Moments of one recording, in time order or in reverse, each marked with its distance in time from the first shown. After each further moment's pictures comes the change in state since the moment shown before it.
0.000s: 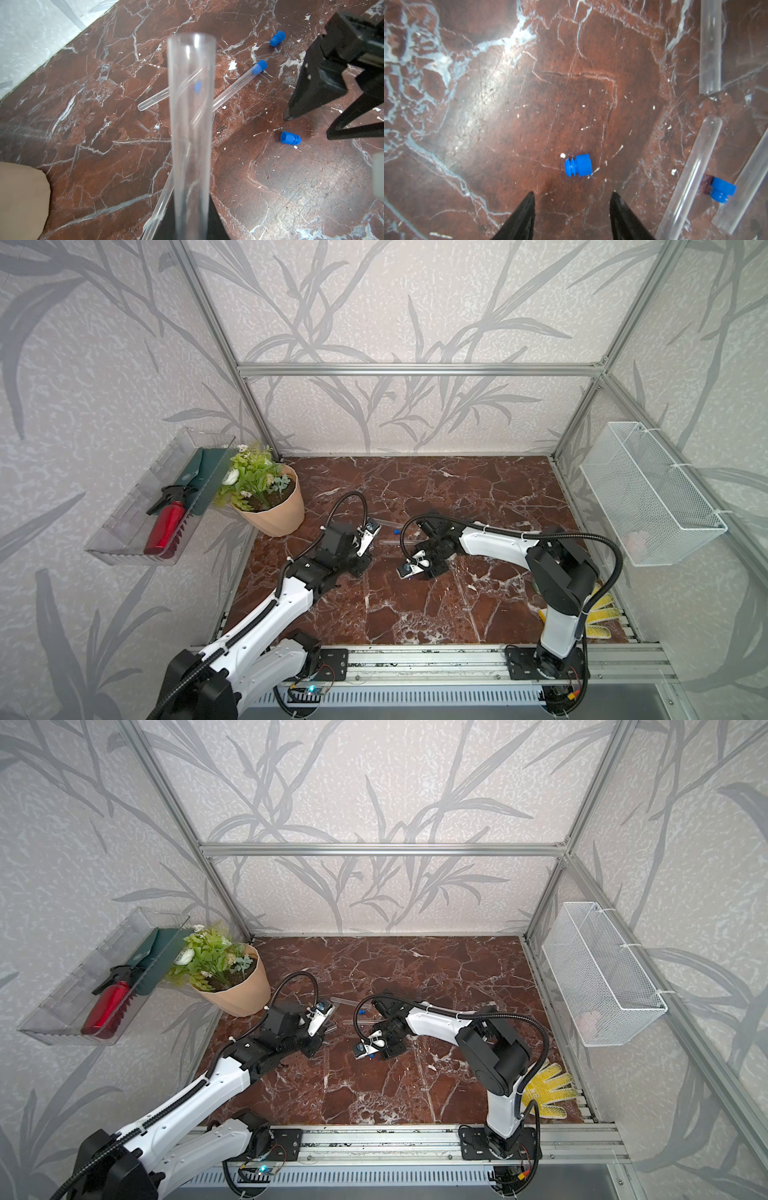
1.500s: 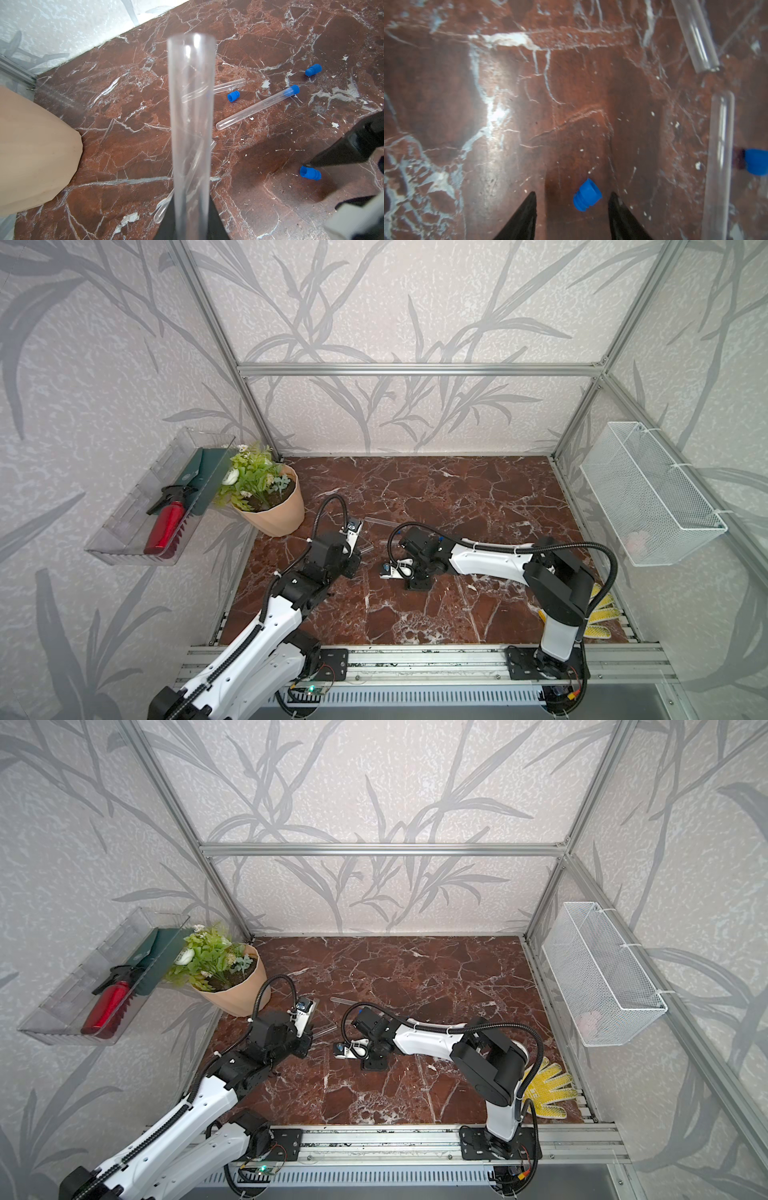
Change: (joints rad) left arm 0.017 -0.161 -0.052 -0.008 -0.130 -0.151; right arm 0.173 -0.025 -0.038 0.113 0.217 0.645
